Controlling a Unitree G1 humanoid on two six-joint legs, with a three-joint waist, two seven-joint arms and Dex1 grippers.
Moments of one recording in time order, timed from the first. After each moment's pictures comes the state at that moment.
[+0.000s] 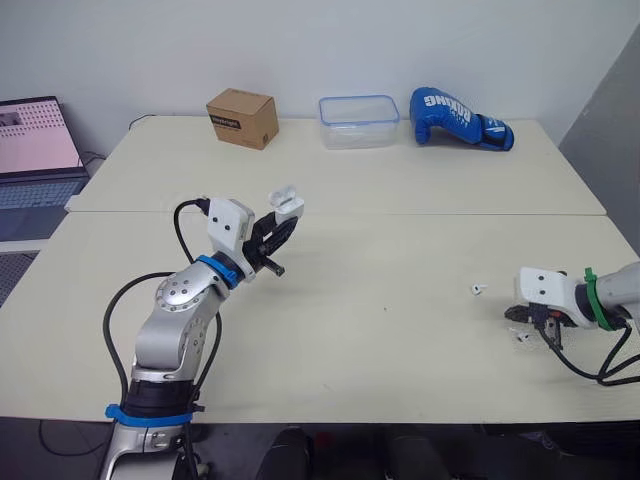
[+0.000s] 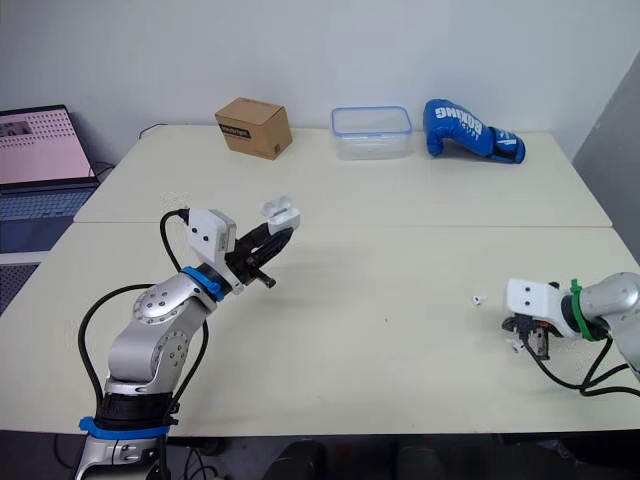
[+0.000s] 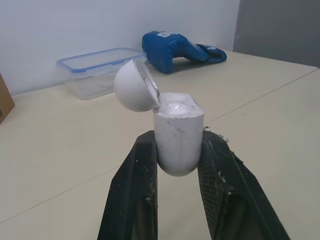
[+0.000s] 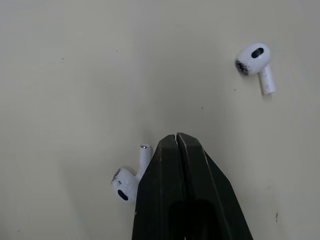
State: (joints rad) left arm -0.36 0.40 0.08 -0.15 -0.35 0.33 -0.56; right arm -0.30 -1.14 0.15 0.07 -0.02 0.15 1.26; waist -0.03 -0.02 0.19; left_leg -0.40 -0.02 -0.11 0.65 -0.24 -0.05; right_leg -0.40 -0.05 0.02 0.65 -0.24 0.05
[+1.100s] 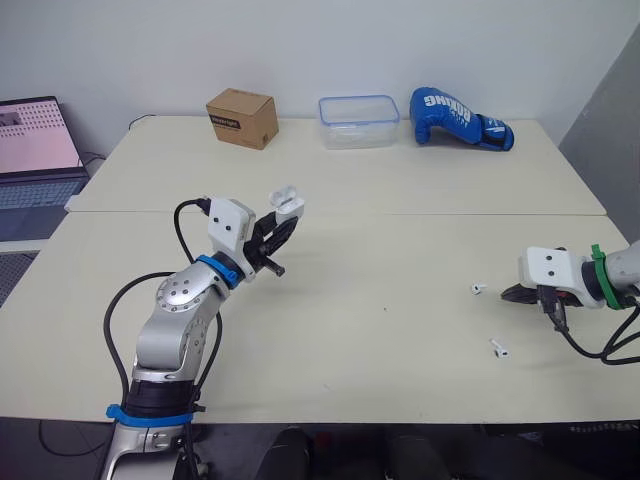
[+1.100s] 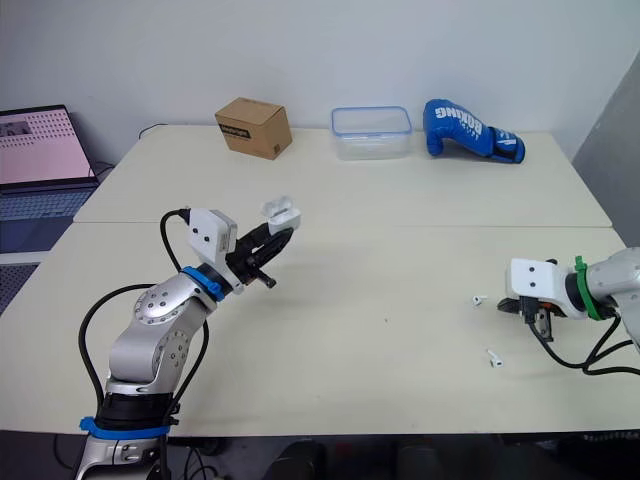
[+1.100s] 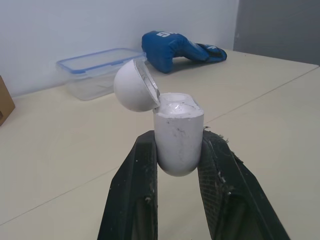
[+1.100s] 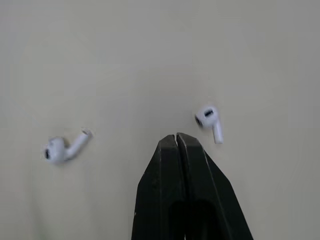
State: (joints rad) left arm -0.36 0.39 0.08 -0.15 -0.33 0.32 -0.56; right arm -0.39 -1.14 0.11 0.00 0.11 0.17 1.39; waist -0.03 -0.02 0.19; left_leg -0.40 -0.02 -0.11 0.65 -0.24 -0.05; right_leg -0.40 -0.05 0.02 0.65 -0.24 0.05
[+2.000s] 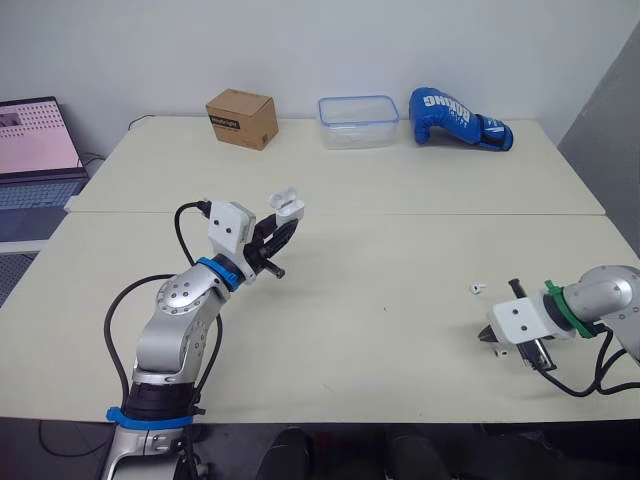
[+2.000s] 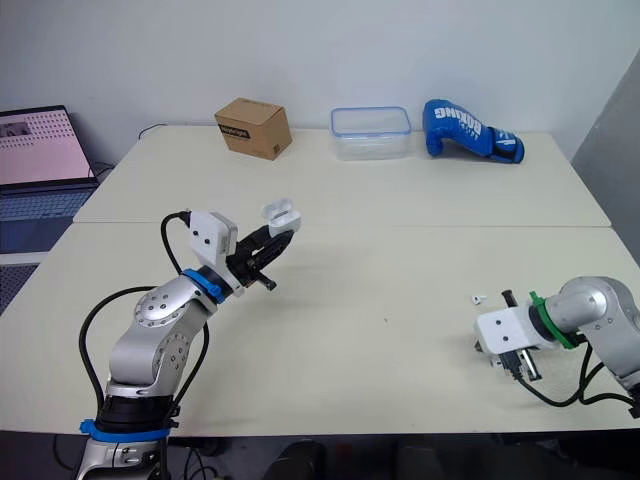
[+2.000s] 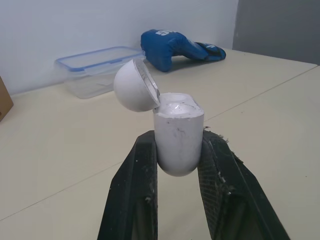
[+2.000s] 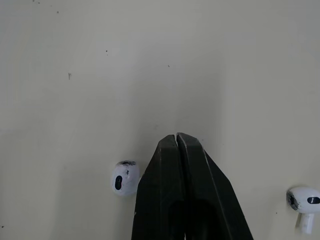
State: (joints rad) left arm -0.35 0.39 0.08 -0.16 -0.33 0.32 -0.56; right arm -0.34 -1.11 0.25 0.00 -0.07 -0.17 1.39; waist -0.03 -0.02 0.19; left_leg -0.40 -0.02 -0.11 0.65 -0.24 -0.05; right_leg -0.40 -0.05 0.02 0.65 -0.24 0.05
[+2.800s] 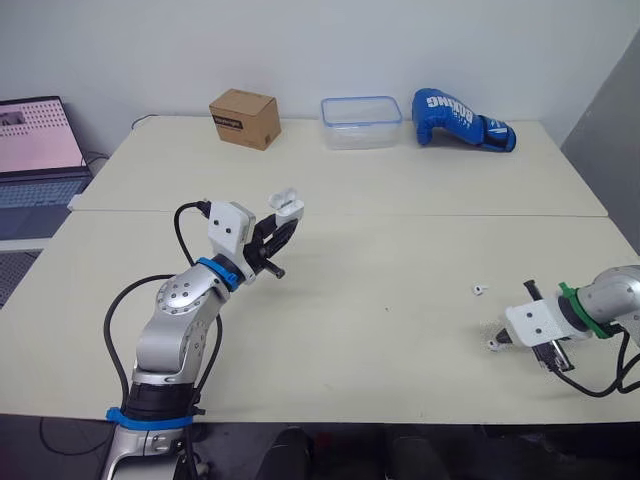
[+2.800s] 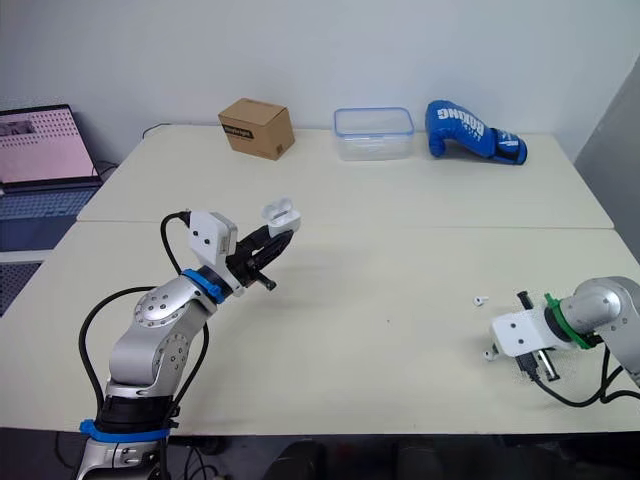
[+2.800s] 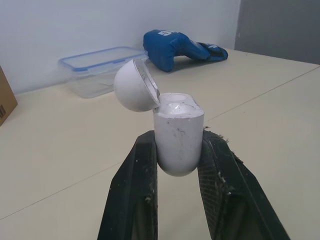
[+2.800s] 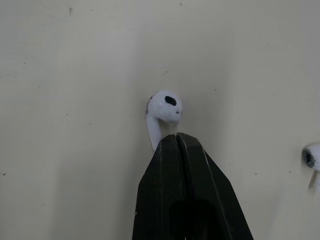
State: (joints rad) left arm -0.35 0.39 0.08 -0.16 -0.33 0.32 -0.55; right arm -0.32 -1.16 0.24 0.09 -0.10 -0.23 1.38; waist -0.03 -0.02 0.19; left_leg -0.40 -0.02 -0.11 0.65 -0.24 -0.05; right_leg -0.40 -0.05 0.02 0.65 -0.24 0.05
